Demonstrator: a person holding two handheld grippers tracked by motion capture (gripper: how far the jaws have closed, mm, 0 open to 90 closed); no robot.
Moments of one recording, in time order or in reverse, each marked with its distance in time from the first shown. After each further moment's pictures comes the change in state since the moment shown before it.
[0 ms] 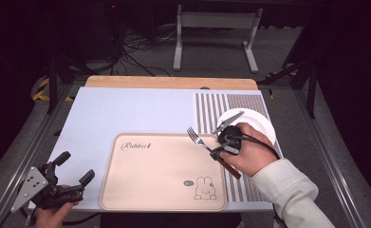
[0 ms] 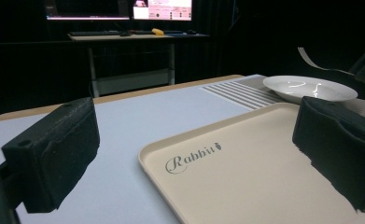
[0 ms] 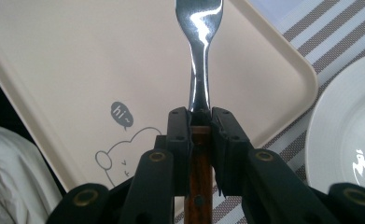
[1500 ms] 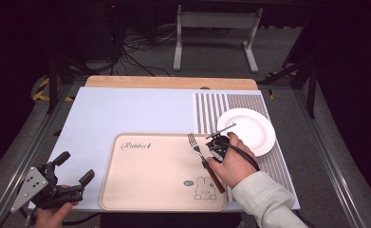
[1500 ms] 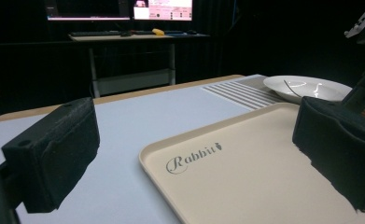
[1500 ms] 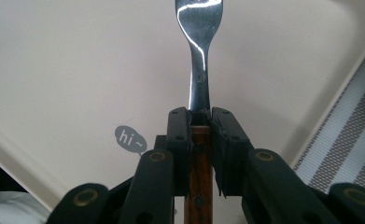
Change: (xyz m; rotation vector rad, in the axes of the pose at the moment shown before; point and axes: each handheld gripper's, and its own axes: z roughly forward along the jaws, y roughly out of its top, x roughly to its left) left arm 0.000 0.000 0.000 0.001 0.003 0.005; right arm 0.017 -0.008 0.049 0.034 -0.010 0.354
